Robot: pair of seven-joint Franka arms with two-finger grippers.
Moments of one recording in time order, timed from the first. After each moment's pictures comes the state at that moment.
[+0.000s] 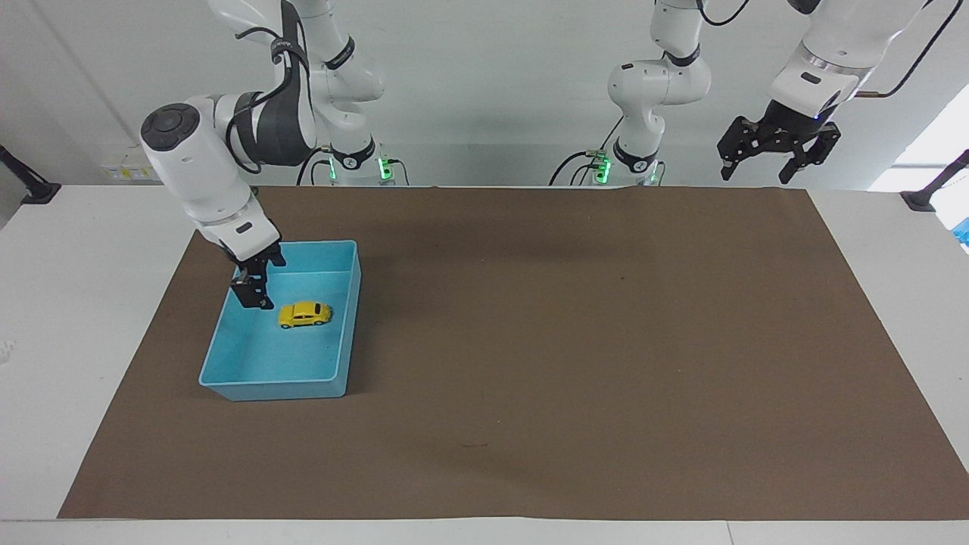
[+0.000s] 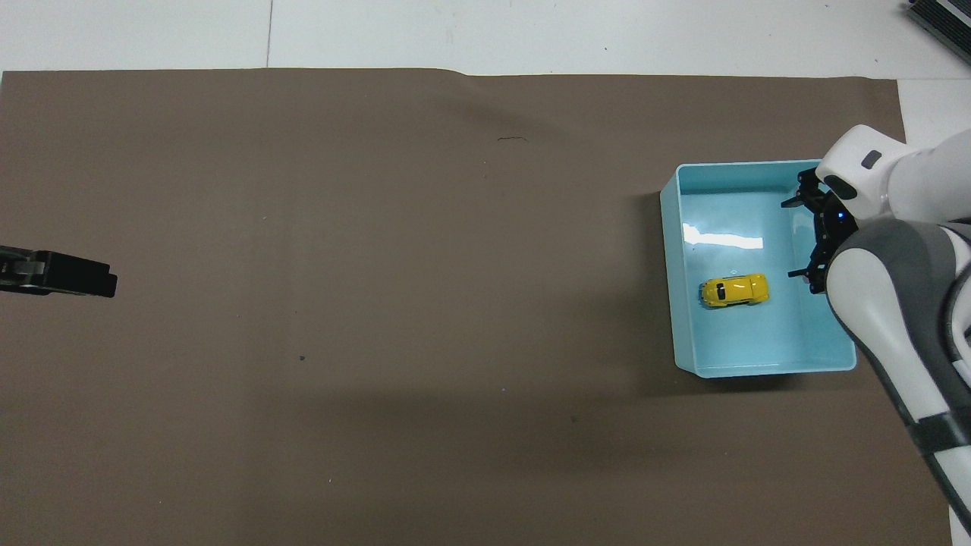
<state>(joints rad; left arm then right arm) 0.02 -0.10 -0.11 -1.59 -0.03 1.49 0.04 -0.06 0.10 0.03 -1.83 0.01 1.97 -1.61</state>
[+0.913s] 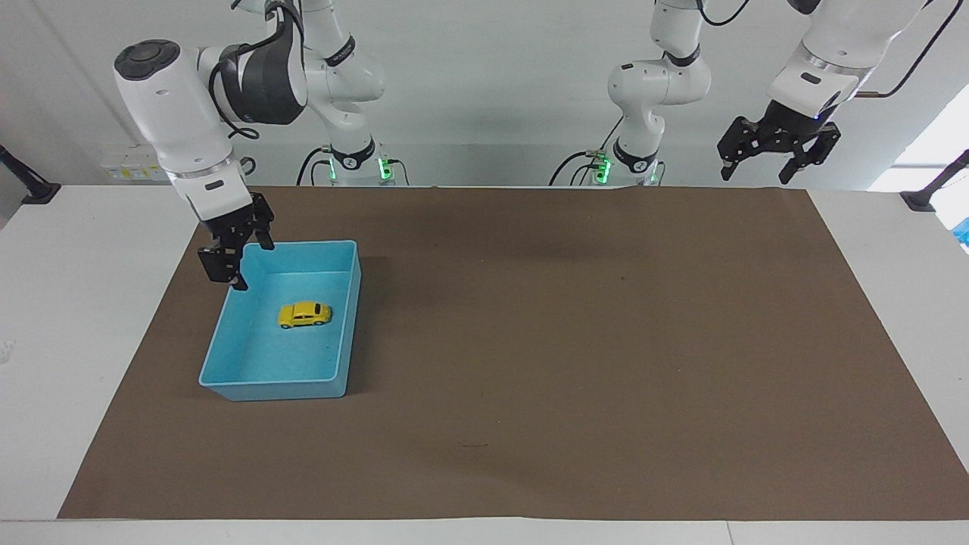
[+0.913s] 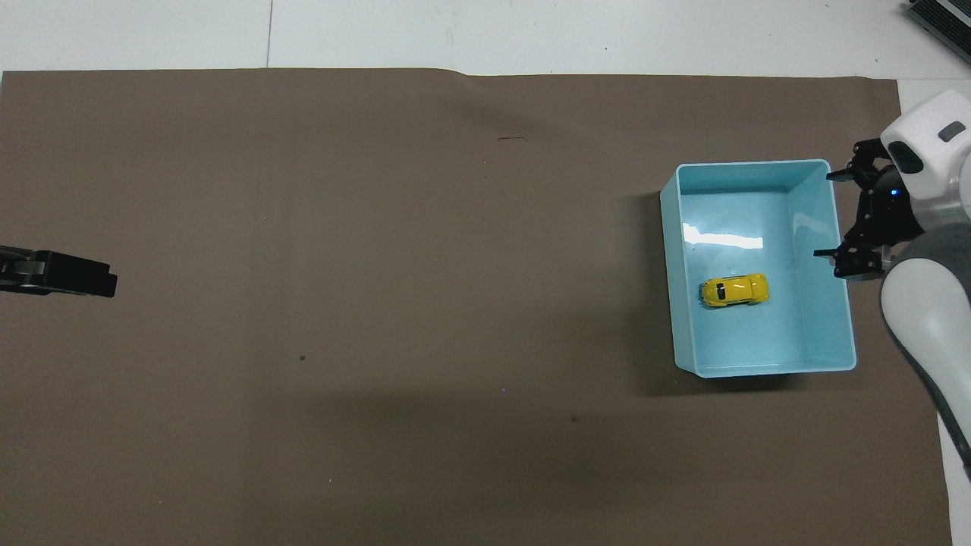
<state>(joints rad) 0.02 -0.10 -0.11 -1.59 -0.03 1.49 0.04 -0.06 0.03 0.02 -1.77 0.01 1.97 -1.39</state>
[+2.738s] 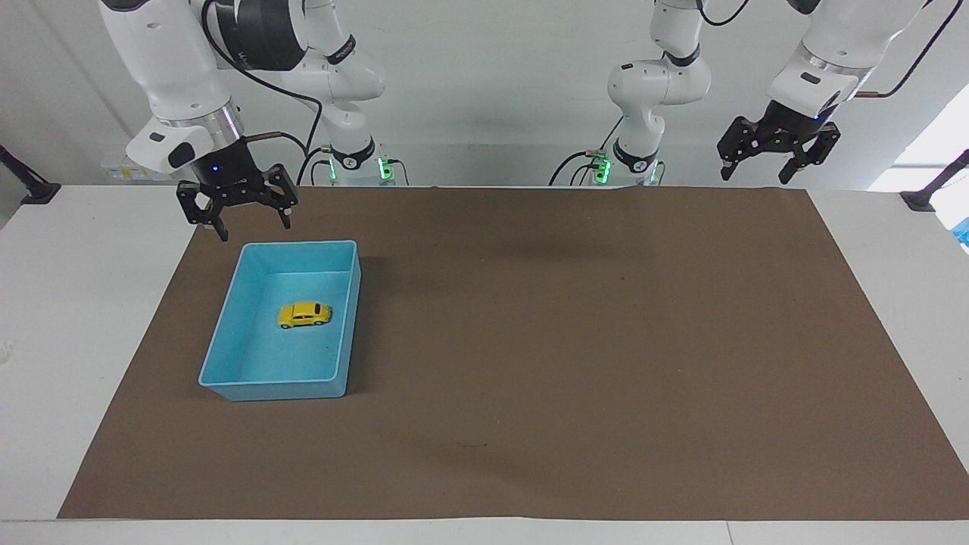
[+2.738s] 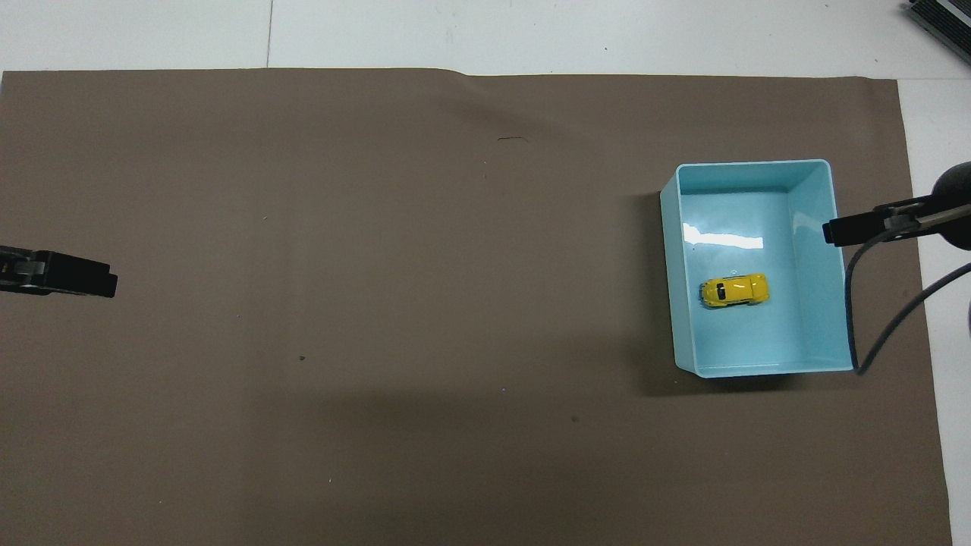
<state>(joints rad) 0.02 -0.10 -0.11 -1.59 -0.03 1.49 0.04 0.02 -0.02 -0.05 -1.64 0.01 1.74 -0.16</state>
